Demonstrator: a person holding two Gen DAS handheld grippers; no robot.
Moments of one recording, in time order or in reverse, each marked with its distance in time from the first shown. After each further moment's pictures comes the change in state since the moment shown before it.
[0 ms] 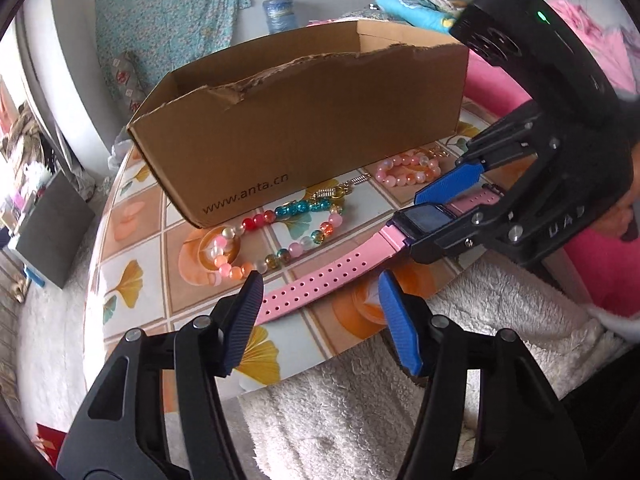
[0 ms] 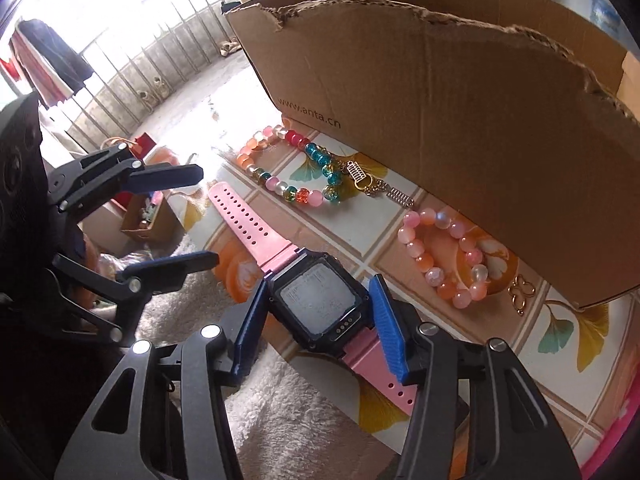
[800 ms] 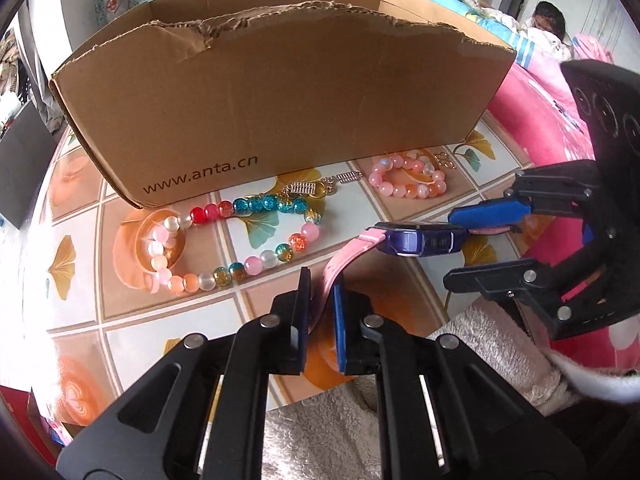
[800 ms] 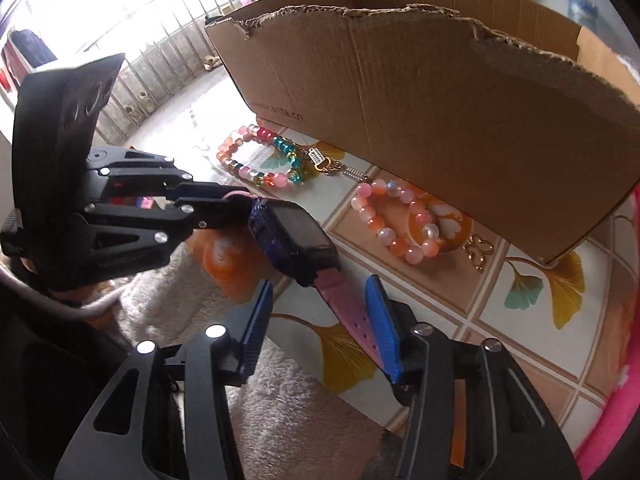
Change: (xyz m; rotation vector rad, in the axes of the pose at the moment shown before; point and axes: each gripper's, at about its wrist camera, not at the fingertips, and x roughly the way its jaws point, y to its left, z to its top) left arm 0.039 0.030 0.025 -0.221 0.163 -0.176; right arm -0.036 -0.022 -0.039 0.004 -0.069 -0.149
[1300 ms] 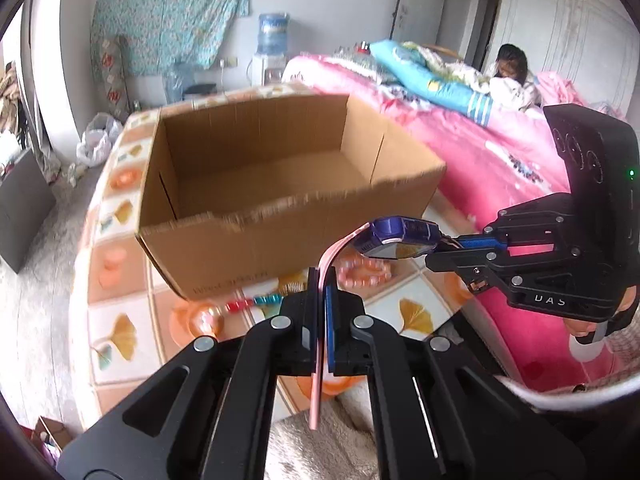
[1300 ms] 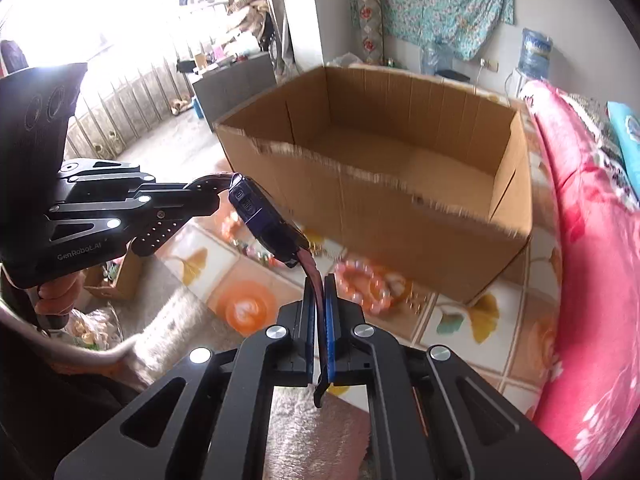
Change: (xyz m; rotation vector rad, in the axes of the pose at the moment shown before) left arm -0.116 0.006 0.042 0.081 -0.255 -0.052; right arm -0.105 0.028 0.032 0.049 -0.198 -0.116
